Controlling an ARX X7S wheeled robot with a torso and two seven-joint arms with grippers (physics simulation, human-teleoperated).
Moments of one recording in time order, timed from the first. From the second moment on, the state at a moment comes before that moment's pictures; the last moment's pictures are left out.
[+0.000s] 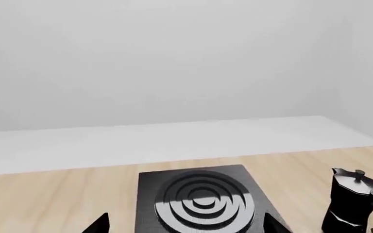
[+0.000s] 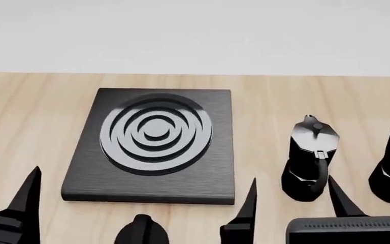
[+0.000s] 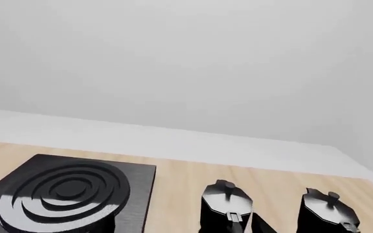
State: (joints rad) left arm -0.36 -0.60 -0.06 1.00 -1.30 -0.99 -0.83; right arm 0.14 0.43 -0.16 -0.82 0.42 0.75 0.46
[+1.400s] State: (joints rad) left arm -0.35 -0.64 -0.02 1.00 -1.29 -0.92 -0.84; right arm 0.14 0.44 -0.17 -0.81 0.43 0.75 0.48
